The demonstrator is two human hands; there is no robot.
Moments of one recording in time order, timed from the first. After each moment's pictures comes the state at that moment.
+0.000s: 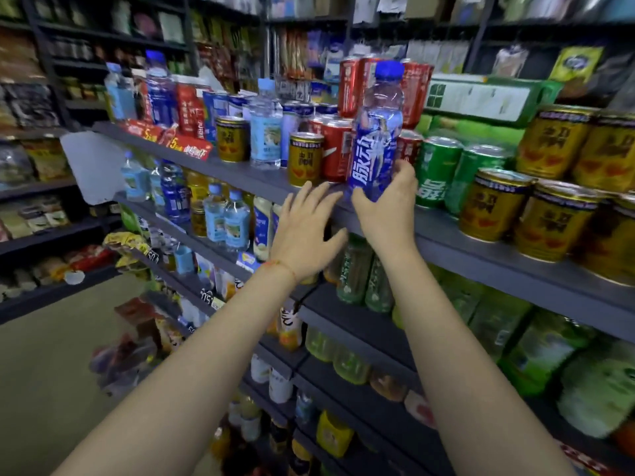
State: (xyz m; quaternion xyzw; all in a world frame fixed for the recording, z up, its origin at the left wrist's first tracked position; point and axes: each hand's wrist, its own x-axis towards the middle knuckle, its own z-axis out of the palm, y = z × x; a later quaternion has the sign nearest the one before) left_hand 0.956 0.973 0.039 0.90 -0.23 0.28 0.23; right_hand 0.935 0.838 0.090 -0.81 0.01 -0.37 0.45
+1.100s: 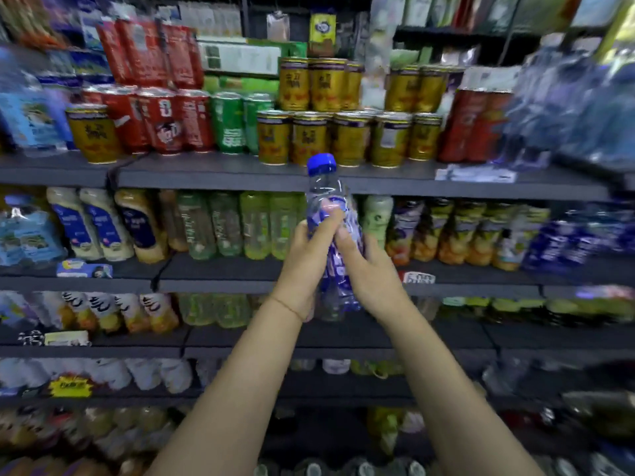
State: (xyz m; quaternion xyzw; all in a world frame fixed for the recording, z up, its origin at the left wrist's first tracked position) left_hand 0.706 0.829 0.028 0.53 -0.19 -0.25 0.79; right_hand 0.631 0.756 0.013 -0.77 0.21 -0.31 0.51
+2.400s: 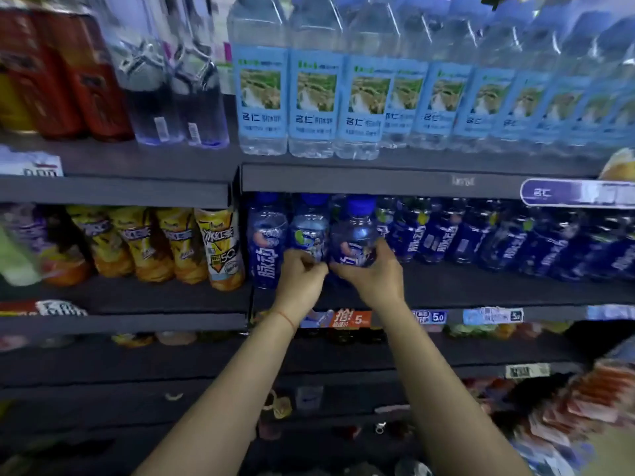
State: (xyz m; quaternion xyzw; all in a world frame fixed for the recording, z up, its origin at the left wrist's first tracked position) left_hand 0.431 0.233 -0.069 0.73 -0.22 -0.20 0.62; right_hand 0.340 0.131 -0.063 -0.78 0.36 -0.31 0.41
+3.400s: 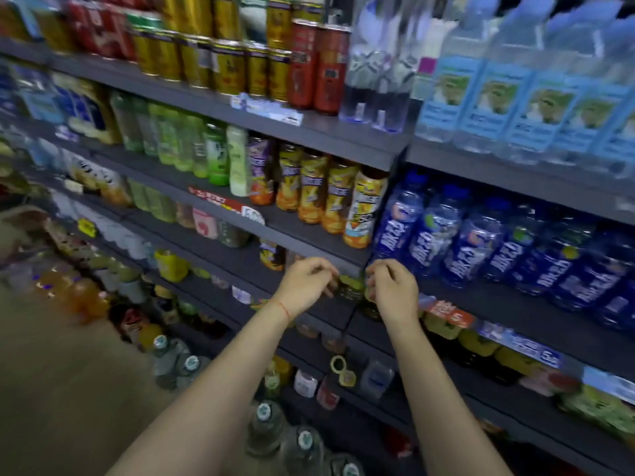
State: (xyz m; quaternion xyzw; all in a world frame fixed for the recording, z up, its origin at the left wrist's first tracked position) left_hand 0.391 0.435 -0.082 0.78 -0.11 -0.15 0.59; right_hand 0.345 0.282 -0.088 -0.78 0.21 -0.21 0.56
